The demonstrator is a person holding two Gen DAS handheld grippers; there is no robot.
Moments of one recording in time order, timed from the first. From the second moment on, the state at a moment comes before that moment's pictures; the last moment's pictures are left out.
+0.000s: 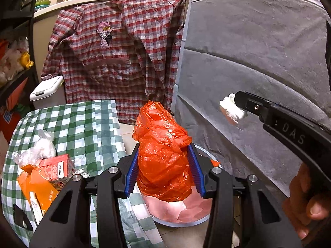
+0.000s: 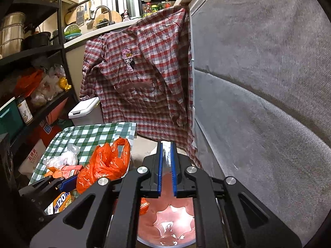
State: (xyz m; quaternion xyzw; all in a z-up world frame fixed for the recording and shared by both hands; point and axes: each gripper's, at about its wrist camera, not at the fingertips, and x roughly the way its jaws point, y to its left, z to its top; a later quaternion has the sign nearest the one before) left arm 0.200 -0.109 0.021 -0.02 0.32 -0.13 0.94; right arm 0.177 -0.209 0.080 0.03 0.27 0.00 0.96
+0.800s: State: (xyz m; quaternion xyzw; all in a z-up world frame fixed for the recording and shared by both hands) left arm 0.212 -0.106 0.012 -0.03 0.33 -0.11 0.94; right arm 0.191 -0.211 0.060 0.03 0.31 -0.03 0.95
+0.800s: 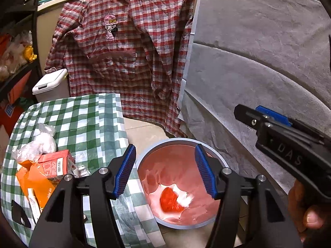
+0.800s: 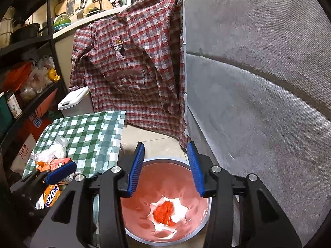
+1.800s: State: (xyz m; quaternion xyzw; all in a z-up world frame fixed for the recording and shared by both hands) left arm 0.153 -0.028 0.047 -0.04 0.29 -0.09 0.95; right arm 0.145 -0.152 0.076 0.01 0.31 0.00 0.95
